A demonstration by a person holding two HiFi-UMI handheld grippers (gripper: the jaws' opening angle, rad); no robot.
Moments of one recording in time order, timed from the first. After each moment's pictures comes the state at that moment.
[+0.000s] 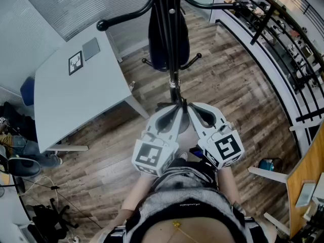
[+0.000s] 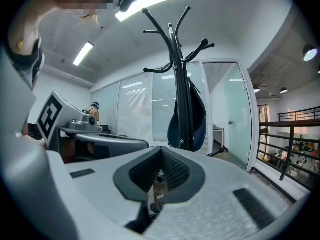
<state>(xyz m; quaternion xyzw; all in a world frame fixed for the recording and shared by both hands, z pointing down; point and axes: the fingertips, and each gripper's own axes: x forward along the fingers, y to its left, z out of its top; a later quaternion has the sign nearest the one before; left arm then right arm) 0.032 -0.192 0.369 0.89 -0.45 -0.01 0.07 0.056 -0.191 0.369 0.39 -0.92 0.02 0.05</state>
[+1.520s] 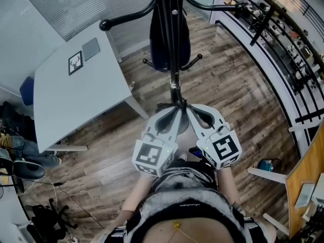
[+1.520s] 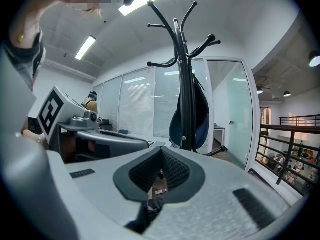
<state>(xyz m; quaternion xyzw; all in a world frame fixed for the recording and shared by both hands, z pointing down) 0.028 -0.190 0.381 0.89 -0.45 0.01 0.08 0.051 -0.190 0.378 0.39 -0.92 0.00 0.09</state>
